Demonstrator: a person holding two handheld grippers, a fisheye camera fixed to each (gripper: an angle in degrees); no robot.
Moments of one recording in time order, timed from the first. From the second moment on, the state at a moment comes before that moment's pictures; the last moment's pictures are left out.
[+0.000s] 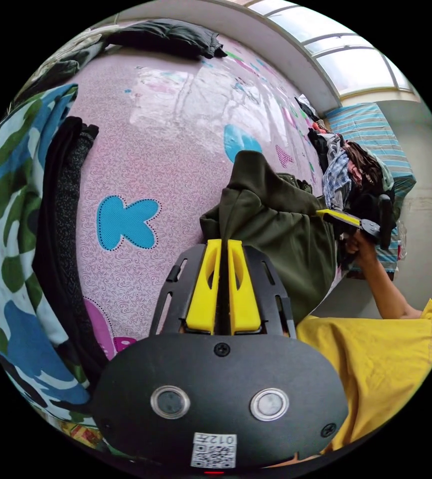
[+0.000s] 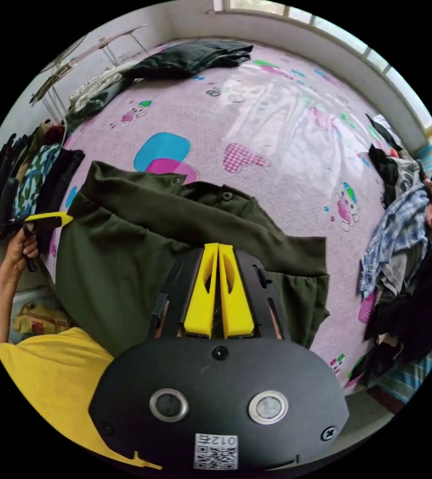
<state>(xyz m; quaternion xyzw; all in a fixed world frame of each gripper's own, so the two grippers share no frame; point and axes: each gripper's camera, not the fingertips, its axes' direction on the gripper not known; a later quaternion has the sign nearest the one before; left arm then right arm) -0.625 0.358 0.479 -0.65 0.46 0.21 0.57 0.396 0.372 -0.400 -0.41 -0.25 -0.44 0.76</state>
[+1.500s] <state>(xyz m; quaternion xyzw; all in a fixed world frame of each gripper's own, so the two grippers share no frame) -0.812 0.387 0.439 -0.68 0.49 0.10 0.53 0.411 0.586 -0.586 -0.41 -0.38 -0.65 0.51</state>
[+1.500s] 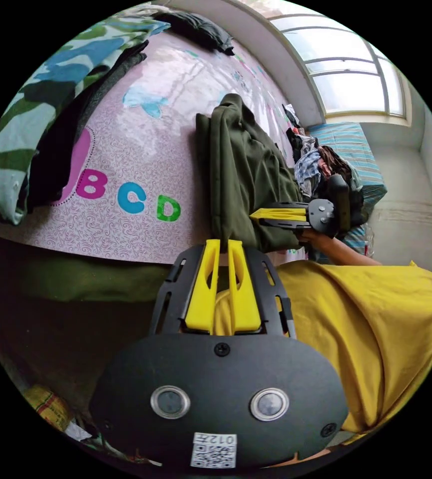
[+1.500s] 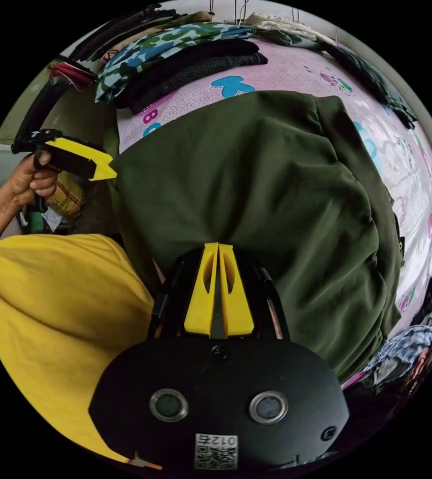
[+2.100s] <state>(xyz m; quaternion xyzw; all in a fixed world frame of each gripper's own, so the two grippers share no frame) -0.796 0.366 0.461 -0.69 0.56 0.06 0.46 0.434 0.658 -0.763 -0.12 -0.37 -0.76 0.51</state>
